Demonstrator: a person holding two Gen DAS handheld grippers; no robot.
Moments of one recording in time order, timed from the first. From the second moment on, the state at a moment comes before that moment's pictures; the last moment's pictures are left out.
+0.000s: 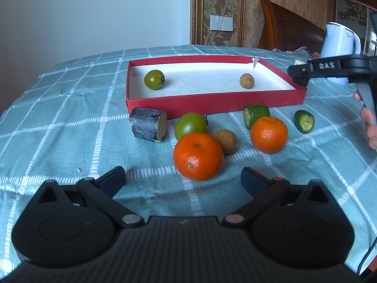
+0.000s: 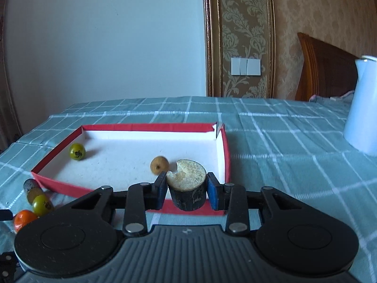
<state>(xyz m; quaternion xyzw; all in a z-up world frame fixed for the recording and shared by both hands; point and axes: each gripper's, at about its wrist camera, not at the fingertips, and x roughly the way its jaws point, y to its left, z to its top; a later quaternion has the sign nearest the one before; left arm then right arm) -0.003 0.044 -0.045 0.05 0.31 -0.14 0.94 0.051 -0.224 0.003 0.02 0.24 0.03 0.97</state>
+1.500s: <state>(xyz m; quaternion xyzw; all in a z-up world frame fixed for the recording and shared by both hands) -0.004 0.042 -0.045 0.06 0.30 -0.14 0.94 0.123 -0.229 -0.024 0.00 0.28 0.03 0.96</state>
